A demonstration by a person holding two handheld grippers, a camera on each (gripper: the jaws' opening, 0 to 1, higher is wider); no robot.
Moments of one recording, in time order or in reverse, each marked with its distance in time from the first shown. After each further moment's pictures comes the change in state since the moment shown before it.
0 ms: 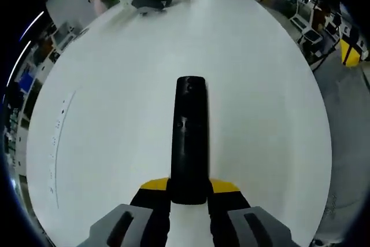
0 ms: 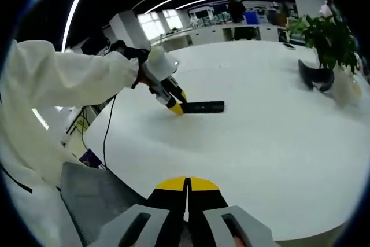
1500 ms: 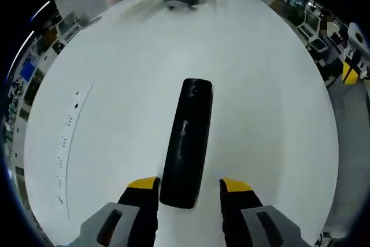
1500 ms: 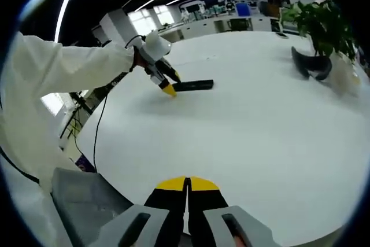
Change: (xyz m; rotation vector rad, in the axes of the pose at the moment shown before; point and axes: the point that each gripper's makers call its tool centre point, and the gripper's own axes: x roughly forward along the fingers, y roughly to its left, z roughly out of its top) left arm 0.000 0.078 0.008 -0.064 0.015 -0.013; right arm 0.019 -0.037 0.001 0.063 0.036 -0.022
